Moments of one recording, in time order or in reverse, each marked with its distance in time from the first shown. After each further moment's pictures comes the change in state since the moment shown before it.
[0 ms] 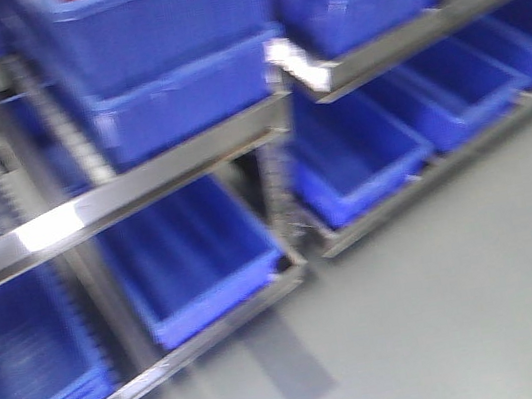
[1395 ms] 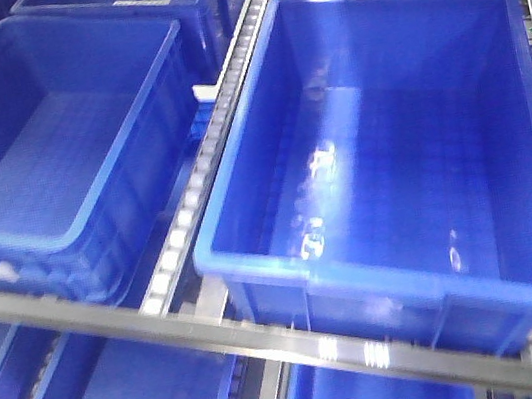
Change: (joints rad) arm 0.000 0.000 0.000 0.000 0.000 0.000
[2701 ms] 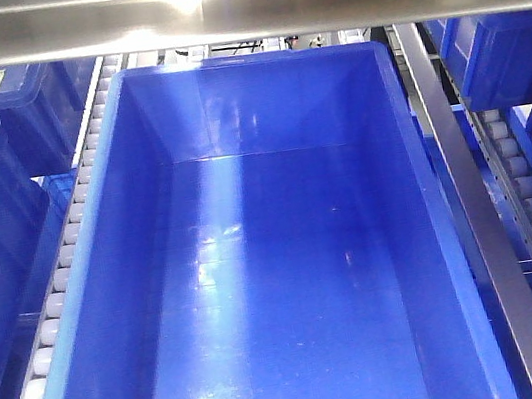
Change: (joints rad) arm 0.000 0.000 0.000 0.000 0.000 0.000
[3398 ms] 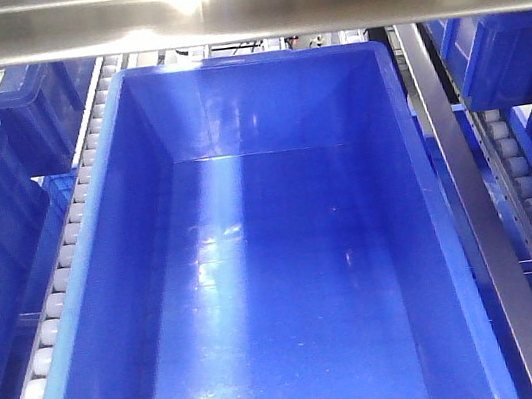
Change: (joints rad) arm 0.004 0.000 0.000 0.039 0.000 0.041
